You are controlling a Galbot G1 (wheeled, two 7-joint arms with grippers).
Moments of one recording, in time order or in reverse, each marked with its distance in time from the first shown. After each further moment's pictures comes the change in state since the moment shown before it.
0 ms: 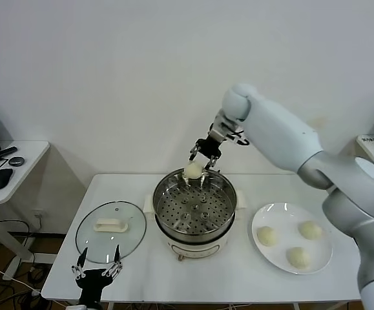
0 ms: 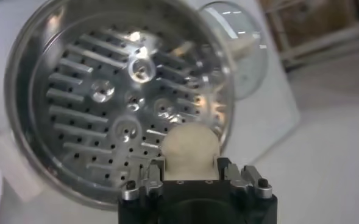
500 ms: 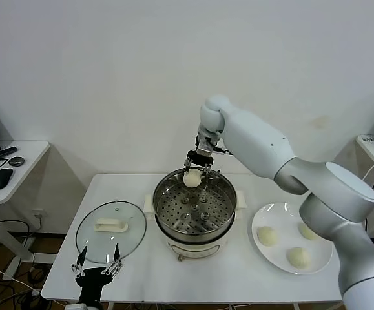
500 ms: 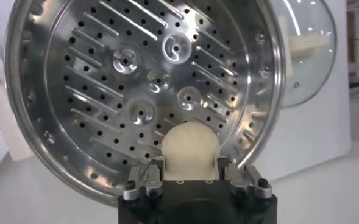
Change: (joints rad) left arm -0.008 -0.005 -0.002 -0.001 -0.006 0.004 0.001; right arm -0.059 0.081 0.024 -0.033 -0.205 0.099 0.016
